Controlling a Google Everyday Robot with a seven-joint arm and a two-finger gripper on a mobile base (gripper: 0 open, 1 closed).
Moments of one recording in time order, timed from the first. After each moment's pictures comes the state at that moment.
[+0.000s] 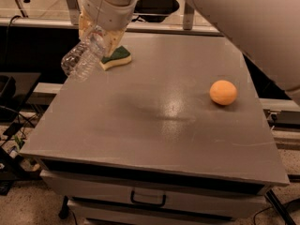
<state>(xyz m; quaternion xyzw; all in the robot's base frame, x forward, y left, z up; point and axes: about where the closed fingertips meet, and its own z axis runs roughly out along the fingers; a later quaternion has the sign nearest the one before) 0.583 0.117 0.990 -0.94 0.16 -0.15 0.25</state>
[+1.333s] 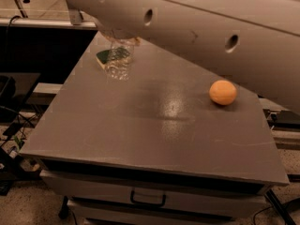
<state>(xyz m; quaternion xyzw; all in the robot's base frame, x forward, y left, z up) 0.615 0.062 0.986 -0.92 0.07 -0.38 0.06</state>
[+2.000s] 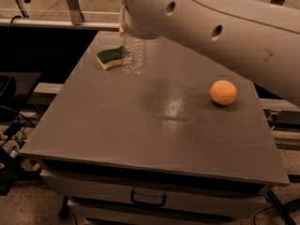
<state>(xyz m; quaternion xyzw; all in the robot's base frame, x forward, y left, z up) 0.629 0.034 0.996 -0.89 -0.04 -0.44 0.12</state>
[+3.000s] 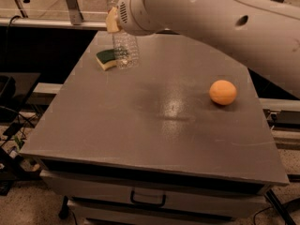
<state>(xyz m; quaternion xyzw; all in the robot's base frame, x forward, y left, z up) 0.623 0.062 1.013 -0.84 -0.18 -0.47 0.17</state>
